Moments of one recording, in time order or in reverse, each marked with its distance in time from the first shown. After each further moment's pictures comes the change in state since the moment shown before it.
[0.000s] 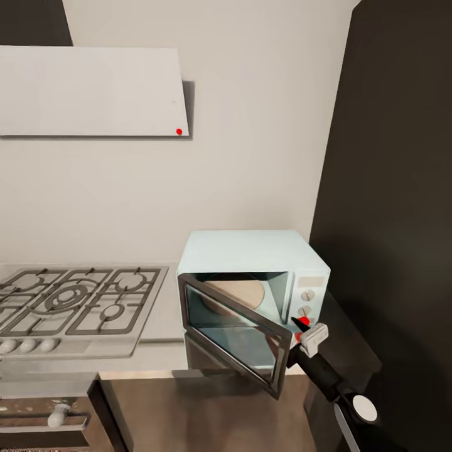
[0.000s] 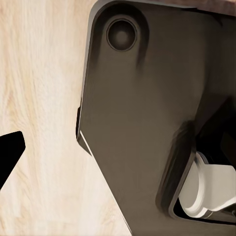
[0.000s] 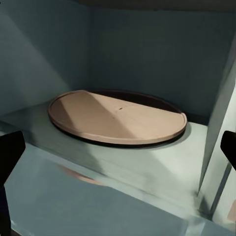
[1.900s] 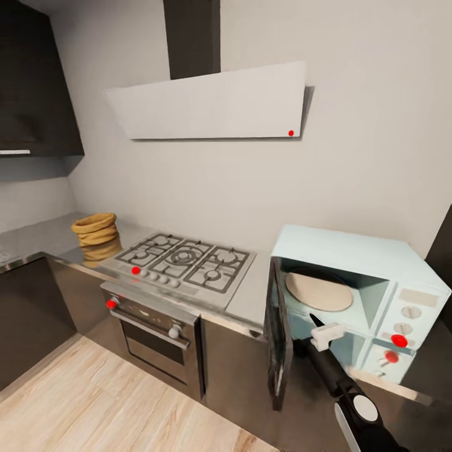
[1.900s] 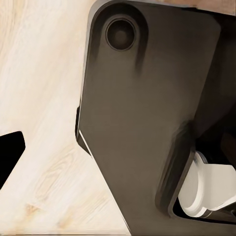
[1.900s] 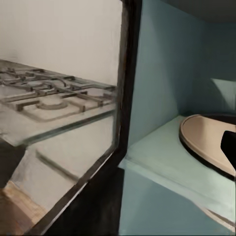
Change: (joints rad) left arm 0.000 -0.002 -0.001 0.000 0.000 0.000 0.000; right arm 0.000 0.000 -0.004 -0.001 -0.008 -0.004 -0.242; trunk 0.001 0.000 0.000
